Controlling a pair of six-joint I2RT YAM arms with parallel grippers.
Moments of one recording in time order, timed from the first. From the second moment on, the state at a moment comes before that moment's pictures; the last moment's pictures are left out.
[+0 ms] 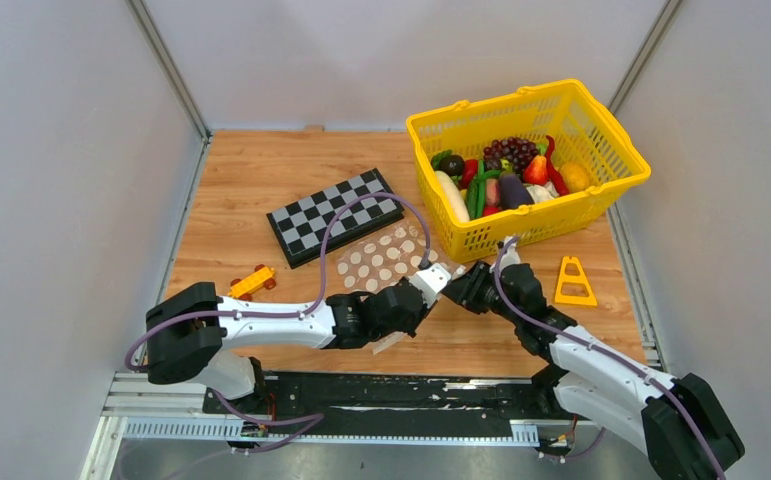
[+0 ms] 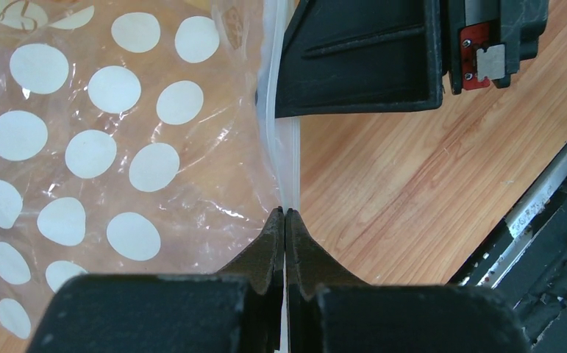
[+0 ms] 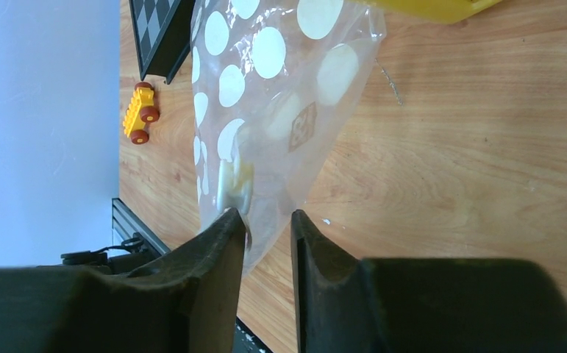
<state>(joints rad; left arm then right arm) -1.27 1.46 0.81 0.04 -0.34 -0.23 0.56 0.90 0.24 0.22 -0.17 0.95</state>
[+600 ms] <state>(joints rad) -1.27 1.48 0.80 0.05 -0.35 -0.26 0.57 0.91 0.26 0.21 -0.19 0.94</state>
